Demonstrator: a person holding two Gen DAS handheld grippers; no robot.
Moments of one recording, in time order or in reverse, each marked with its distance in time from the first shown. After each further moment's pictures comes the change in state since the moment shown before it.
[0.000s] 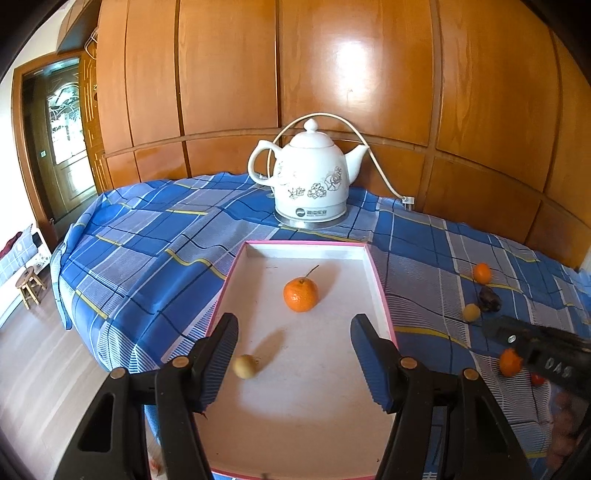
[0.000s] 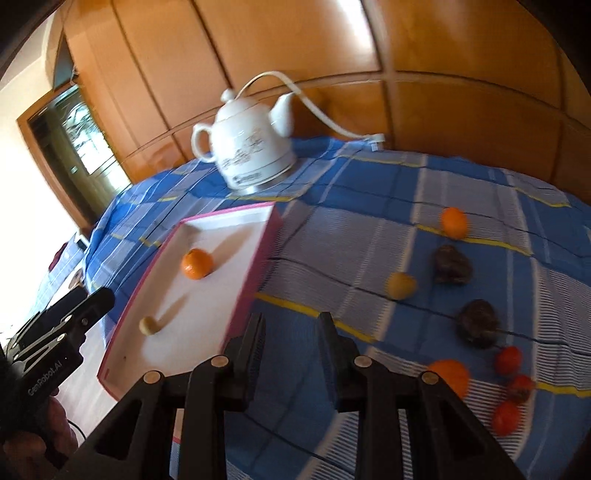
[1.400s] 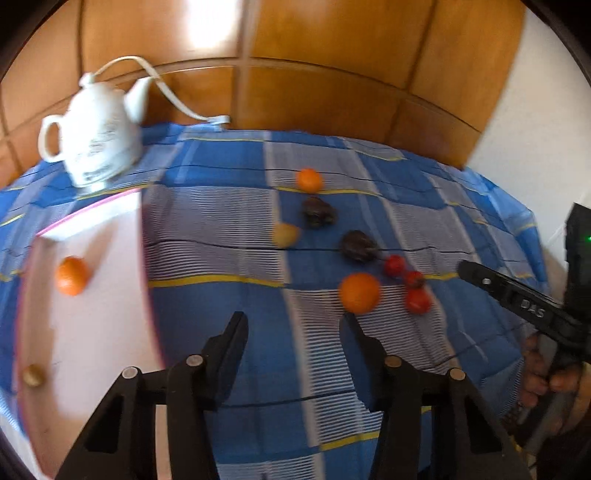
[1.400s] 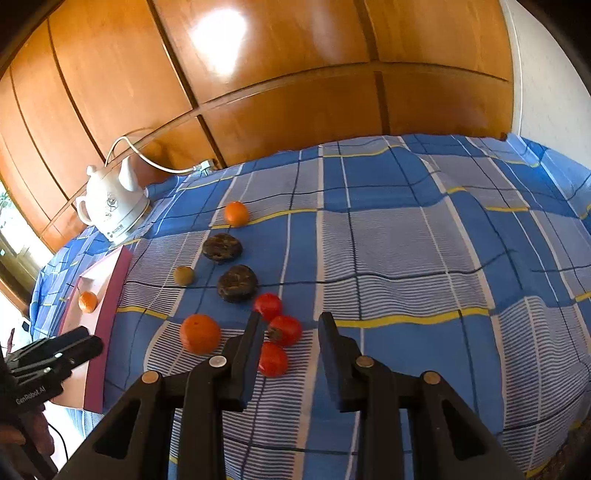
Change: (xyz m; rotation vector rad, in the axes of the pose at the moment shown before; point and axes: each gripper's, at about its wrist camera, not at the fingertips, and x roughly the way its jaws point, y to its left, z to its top) left arm 0.030 -0.152 -0.012 0.278 0.303 -0.526; right arm -0.093 -0.153 -0.058 0.295 -0.070 -0.272
